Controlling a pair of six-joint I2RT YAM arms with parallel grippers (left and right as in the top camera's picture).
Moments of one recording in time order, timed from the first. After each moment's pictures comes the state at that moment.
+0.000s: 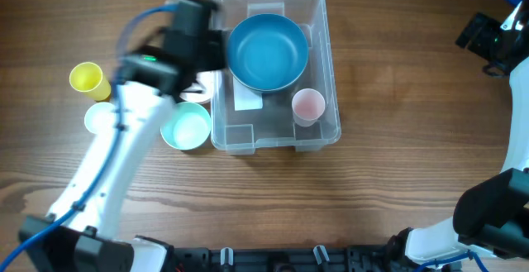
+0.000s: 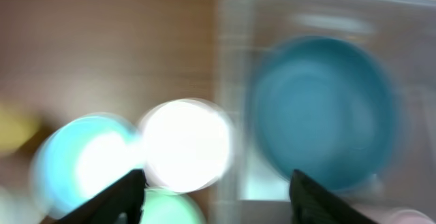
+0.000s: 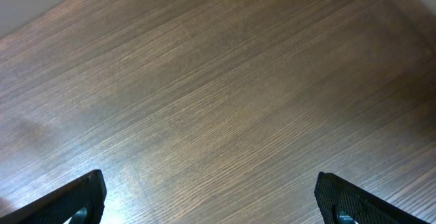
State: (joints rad) left arm -0.28 1.55 1.51 -0.89 -0.22 -0.41; right arm -0.38 1.71 1.59 -0.82 0.08 0.17
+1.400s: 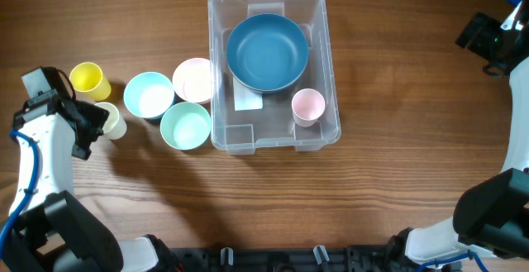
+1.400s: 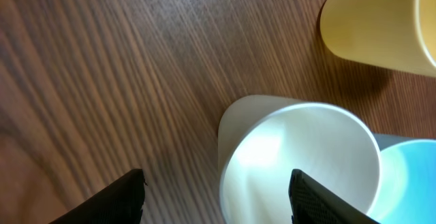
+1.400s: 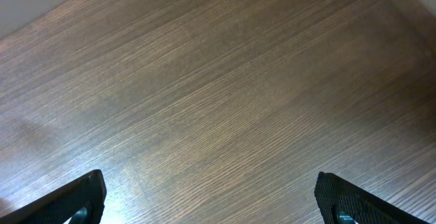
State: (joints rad) left arm 0.47 1.55 1.04 -0.77 -0.08 -0.72; right arm -0.38 1.71 1.59 -0.82 0.08 0.17
